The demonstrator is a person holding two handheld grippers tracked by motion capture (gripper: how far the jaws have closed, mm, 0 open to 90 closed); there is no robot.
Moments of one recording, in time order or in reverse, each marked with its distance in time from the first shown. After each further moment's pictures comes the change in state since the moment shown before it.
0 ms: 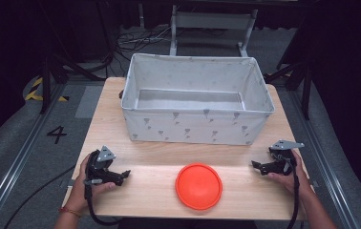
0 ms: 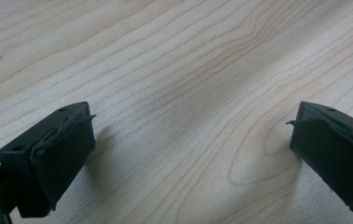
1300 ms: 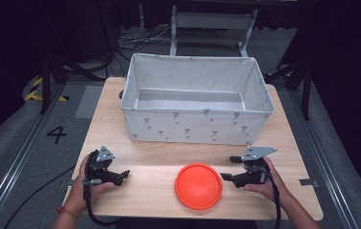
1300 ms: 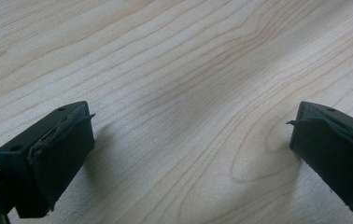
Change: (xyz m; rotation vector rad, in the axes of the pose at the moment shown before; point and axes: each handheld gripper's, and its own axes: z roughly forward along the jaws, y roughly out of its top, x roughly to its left) left arm 0.000 -0.001 -0.001 0.002 0.006 -0.017; right arm 0.119 0.054 -0.009 -0.059 0.350 -0.193
